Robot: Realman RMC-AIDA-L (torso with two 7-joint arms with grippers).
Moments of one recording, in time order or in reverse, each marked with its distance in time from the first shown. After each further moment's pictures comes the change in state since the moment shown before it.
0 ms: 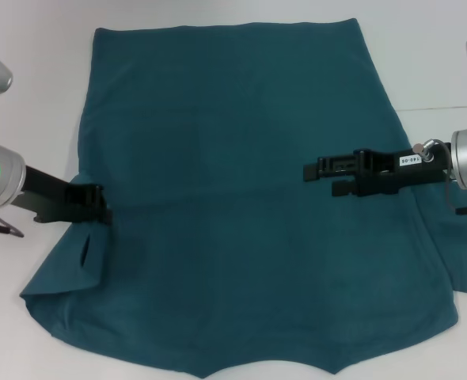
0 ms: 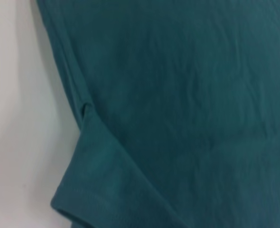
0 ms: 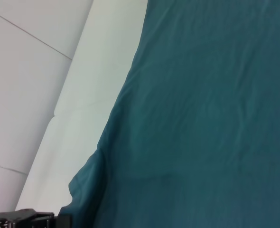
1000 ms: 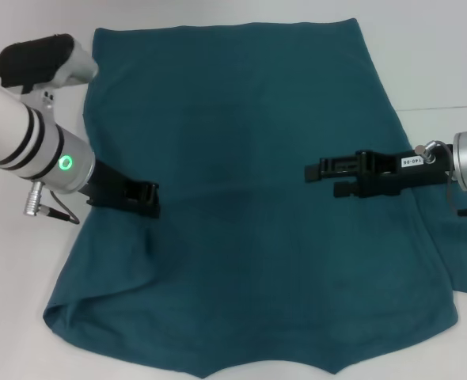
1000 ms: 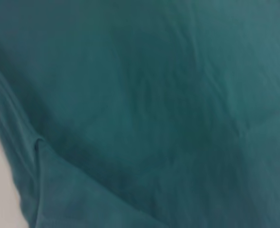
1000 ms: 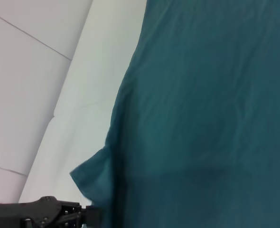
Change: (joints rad) left arm -0.105 -0.031 0.180 -0.104 -0.005 -0.141 0.008; right arm -0.005 0.000 0.004 0.000 0.000 -0.001 0.000
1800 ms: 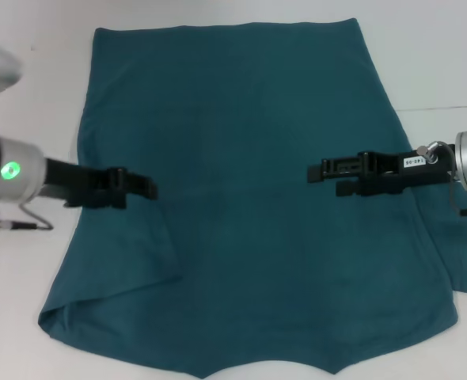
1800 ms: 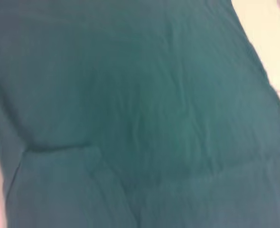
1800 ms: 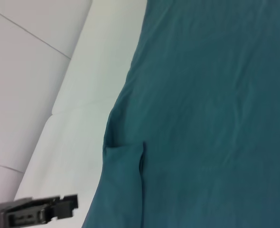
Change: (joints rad) left arm 0.162 -0.033 -0.156 0.180 -0.151 0.069 0.058; right arm -0.004 -0.002 -0.004 -0.007 -0.001 0.000 -0.022
